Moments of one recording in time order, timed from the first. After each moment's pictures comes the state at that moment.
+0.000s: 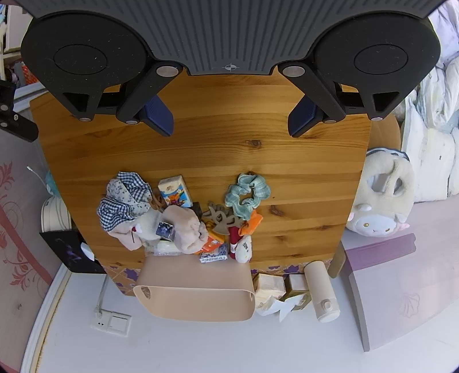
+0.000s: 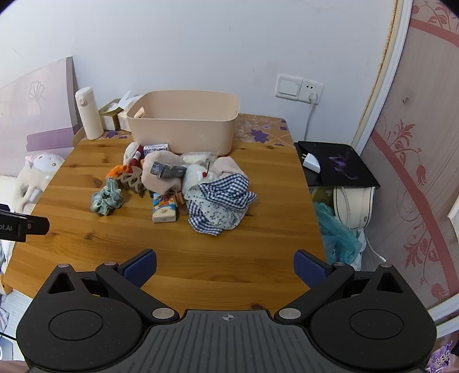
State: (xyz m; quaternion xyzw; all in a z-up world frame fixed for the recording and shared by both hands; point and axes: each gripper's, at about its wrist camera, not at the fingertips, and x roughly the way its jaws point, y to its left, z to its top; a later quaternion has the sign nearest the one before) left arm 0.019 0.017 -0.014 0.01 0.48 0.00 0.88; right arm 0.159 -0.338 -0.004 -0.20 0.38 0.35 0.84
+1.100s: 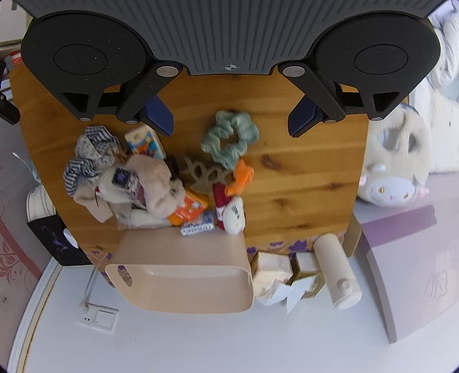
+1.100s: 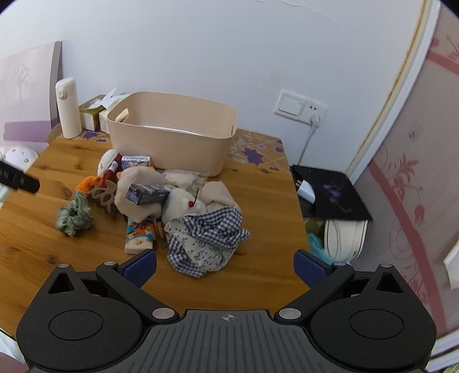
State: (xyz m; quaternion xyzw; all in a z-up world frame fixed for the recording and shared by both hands) left arm 0.151 0.056 -0.035 0.04 0.48 -0.02 0.87; right arm 0.197 -0.262 -0.029 -0.26 0.33 0.32 0.85
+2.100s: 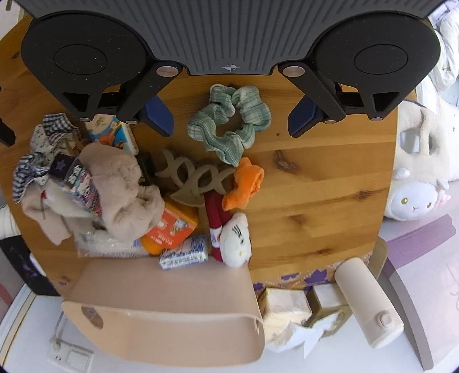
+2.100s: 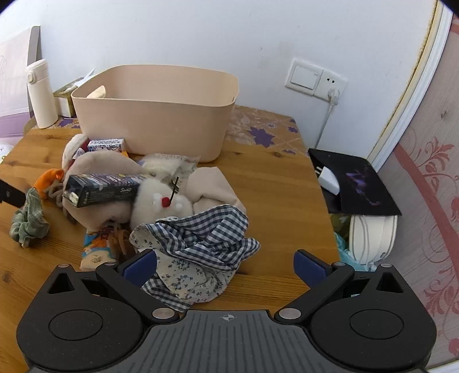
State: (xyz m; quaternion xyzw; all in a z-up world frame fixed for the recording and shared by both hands) left arm 0.236 0.040 -0.127 0.05 0.55 0.00 0.83; right arm 0.281 -0.222 -0.116 -0.24 0.35 0.34 0.84
